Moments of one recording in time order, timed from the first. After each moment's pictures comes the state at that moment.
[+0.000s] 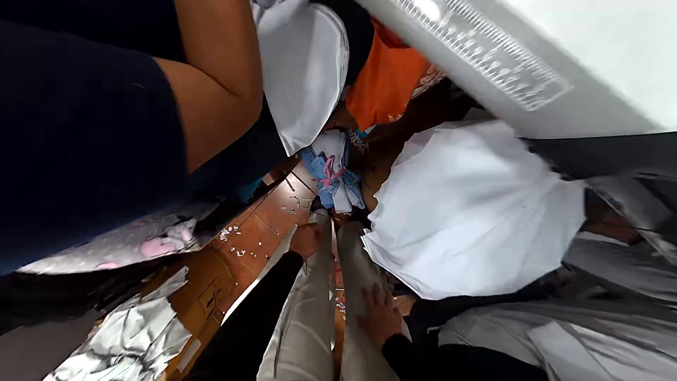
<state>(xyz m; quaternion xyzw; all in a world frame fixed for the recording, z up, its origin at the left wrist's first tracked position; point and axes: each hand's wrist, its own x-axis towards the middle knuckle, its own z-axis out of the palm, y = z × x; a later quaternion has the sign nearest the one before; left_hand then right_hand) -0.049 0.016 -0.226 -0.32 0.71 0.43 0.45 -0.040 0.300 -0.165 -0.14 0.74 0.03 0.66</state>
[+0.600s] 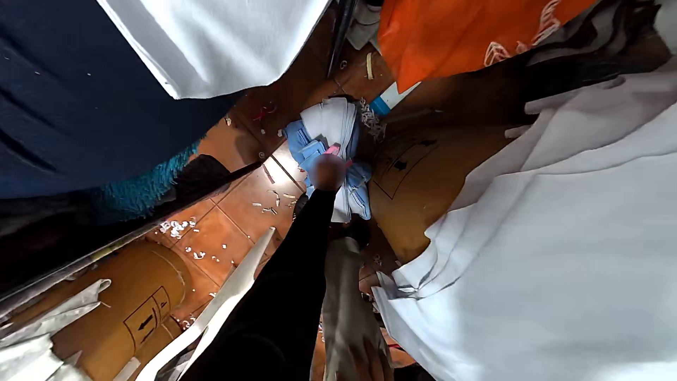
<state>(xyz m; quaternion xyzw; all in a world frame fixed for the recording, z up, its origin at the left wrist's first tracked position) -0.176 0.040 -0.552 -0.38 0.78 0.33 0.37 0.021 0.324 -0.253 -0.12 0.84 0.00 0.54</state>
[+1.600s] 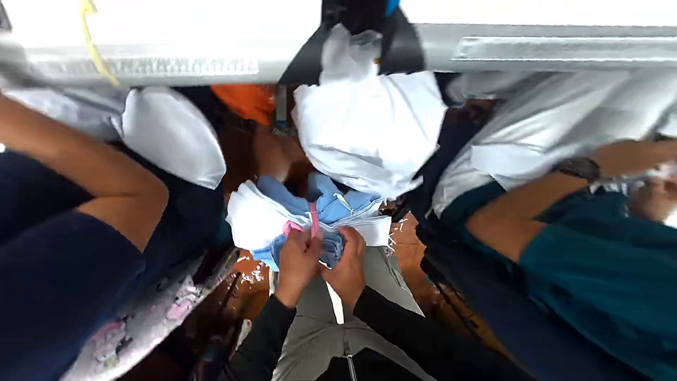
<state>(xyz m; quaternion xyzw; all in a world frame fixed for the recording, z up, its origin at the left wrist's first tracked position) -0.090 0.063 0.022 -0.18 0.78 0.42 0.42 -0.012 0.193 -0.013 0.23 0.85 -0.45 0.15</state>
